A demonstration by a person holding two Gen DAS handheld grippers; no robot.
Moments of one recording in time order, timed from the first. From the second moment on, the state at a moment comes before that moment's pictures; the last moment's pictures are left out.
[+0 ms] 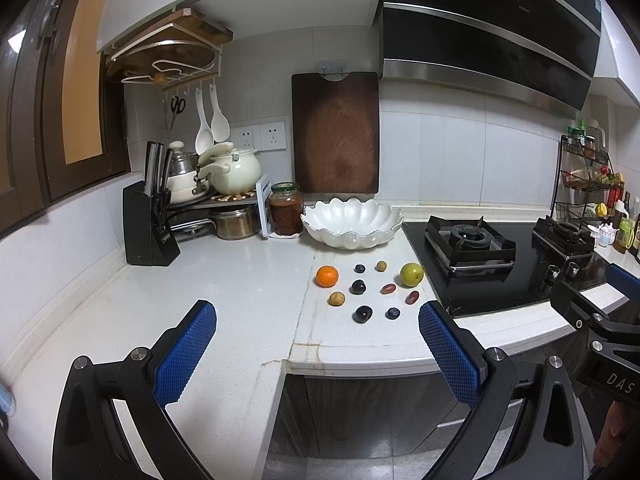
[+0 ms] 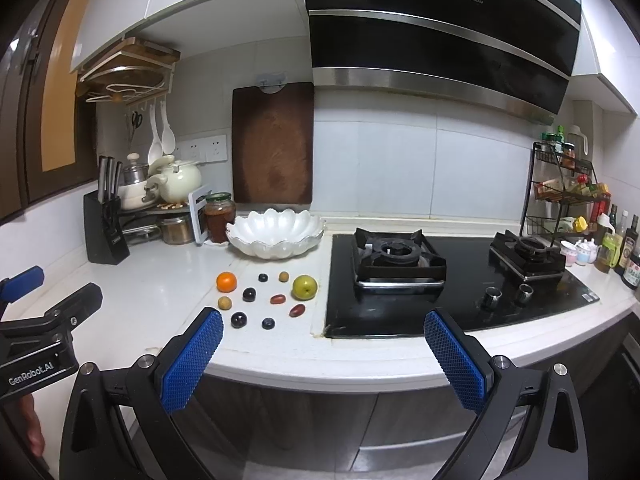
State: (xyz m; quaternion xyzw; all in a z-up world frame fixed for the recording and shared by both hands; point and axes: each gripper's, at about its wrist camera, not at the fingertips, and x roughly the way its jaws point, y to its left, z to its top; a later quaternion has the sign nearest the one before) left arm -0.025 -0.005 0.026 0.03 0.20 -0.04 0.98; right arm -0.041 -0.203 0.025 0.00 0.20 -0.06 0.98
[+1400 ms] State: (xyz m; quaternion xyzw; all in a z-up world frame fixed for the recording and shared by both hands) left arm 0.150 -0.008 -0.013 0.06 0.30 -0.07 0.95; right arm 0.119 -0.192 -0.028 0.01 0.28 0.00 0.96
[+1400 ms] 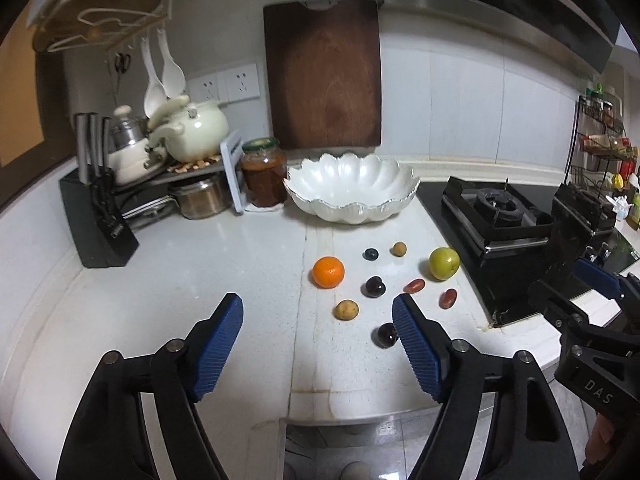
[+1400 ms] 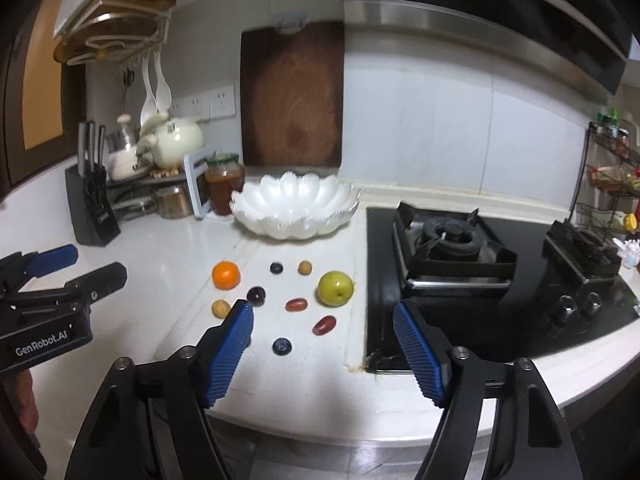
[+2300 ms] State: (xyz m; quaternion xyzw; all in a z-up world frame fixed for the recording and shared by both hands) left arm 0.260 -0.022 -0.113 0.06 0.43 -0.13 0.89; right arm 0.216 -0.167 -0.131 0.02 0.44 0.07 0.90
